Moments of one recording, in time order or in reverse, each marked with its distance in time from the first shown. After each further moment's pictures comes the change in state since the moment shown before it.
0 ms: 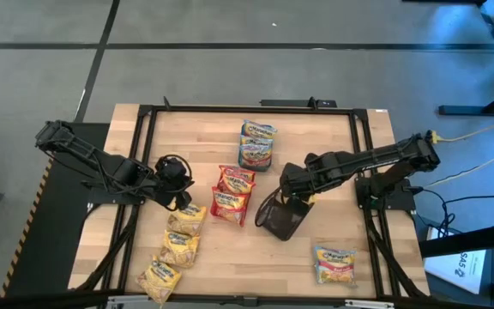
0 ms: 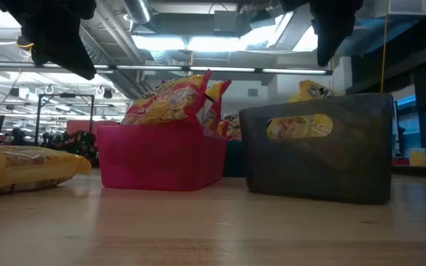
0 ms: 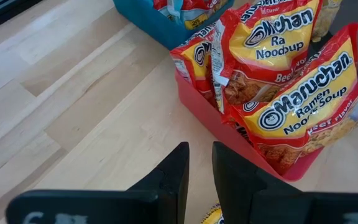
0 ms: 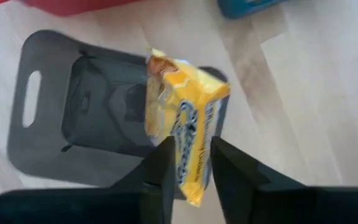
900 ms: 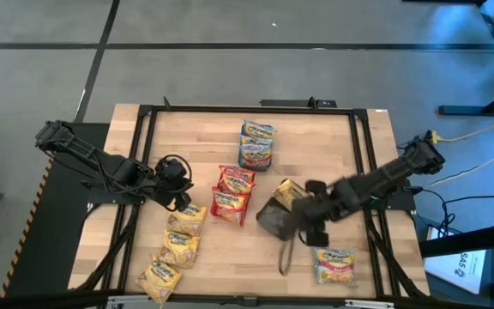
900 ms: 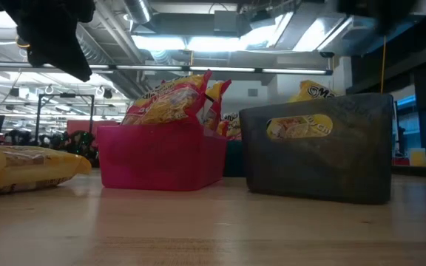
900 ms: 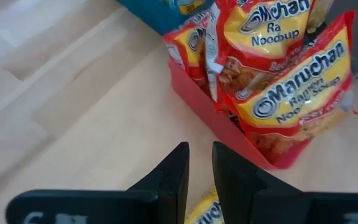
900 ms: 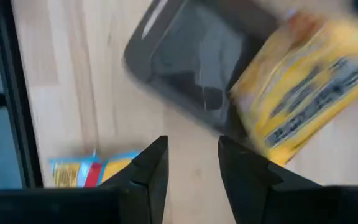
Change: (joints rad) left arm -0.001 0.000 0.000 -0.007 0.054 -0.030; right arm 0.248 -0.019 -0.013 0.038 -0.130 -0.109
